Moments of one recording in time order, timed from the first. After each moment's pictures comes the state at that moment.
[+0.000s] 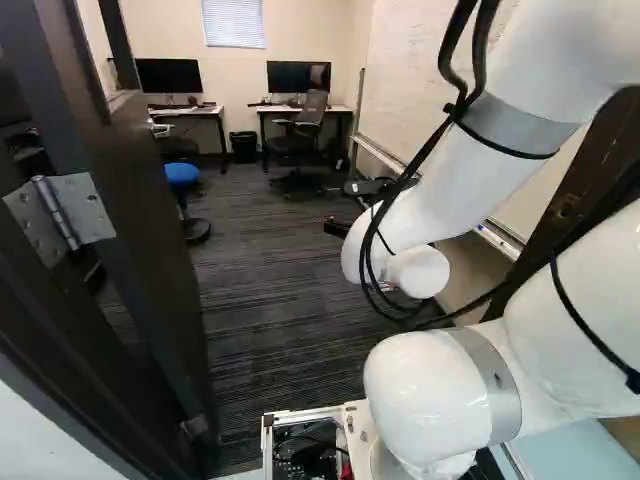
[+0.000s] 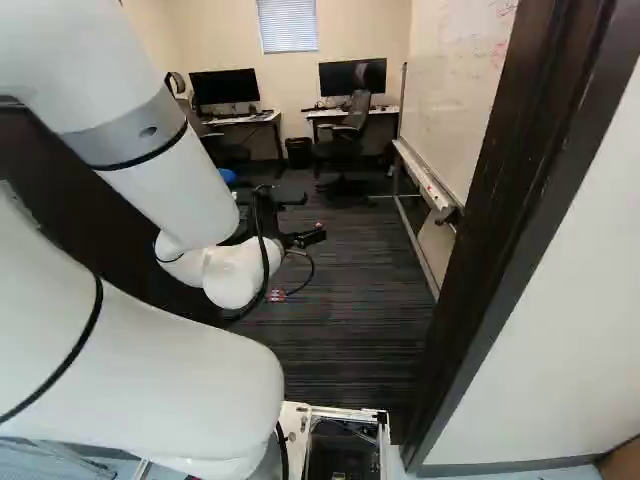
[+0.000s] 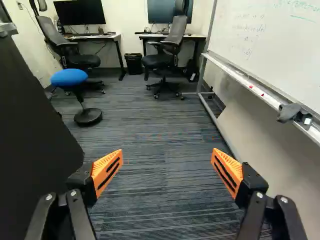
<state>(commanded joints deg) 0.0 16.0 -5.0 0.0 50.0 0.0</state>
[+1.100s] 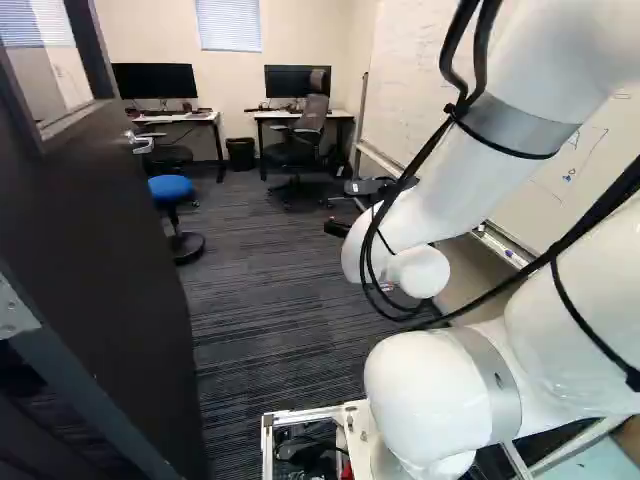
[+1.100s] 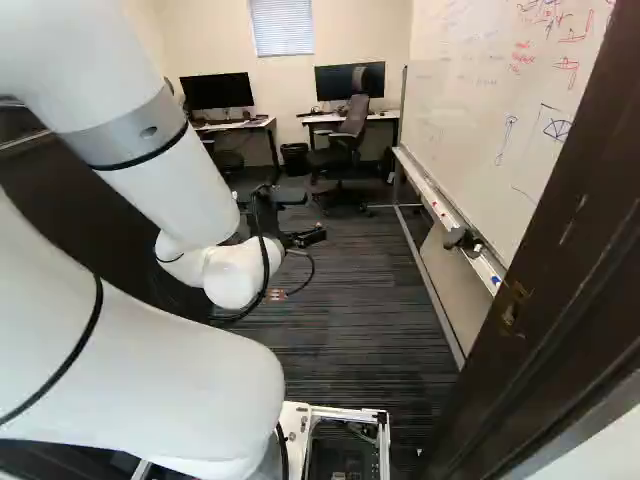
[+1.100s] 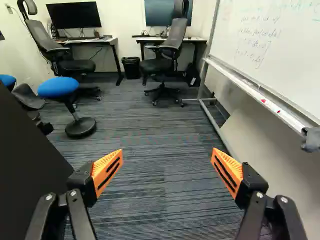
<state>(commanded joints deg) 0.0 16.0 -5.0 0.0 50.0 0.0</state>
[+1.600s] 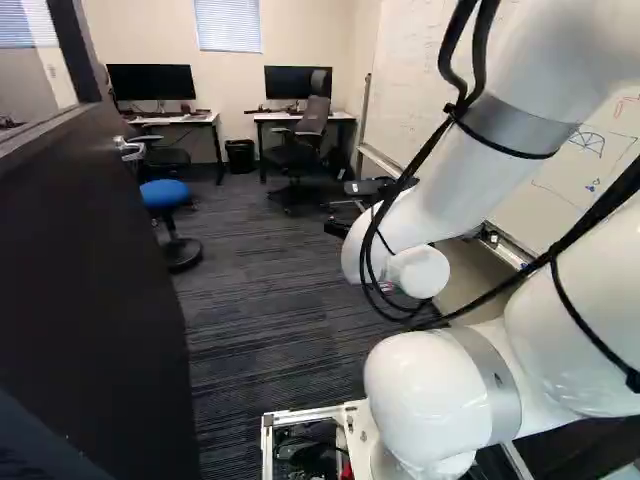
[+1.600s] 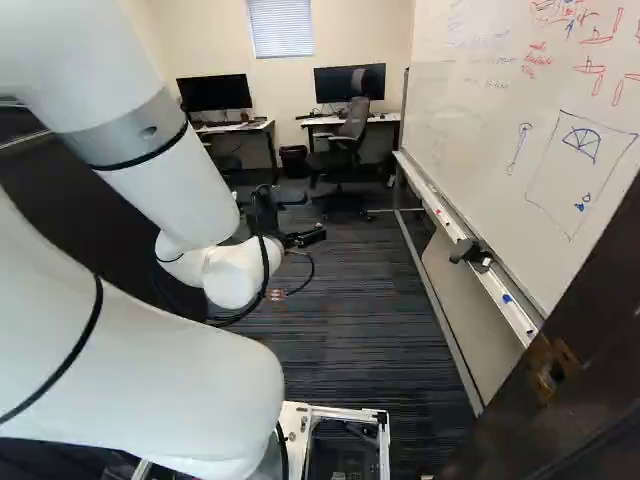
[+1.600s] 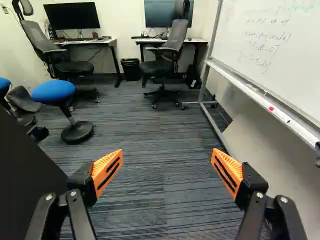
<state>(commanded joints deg) 0.0 16.0 -5.0 0.0 50.0 0.0</state>
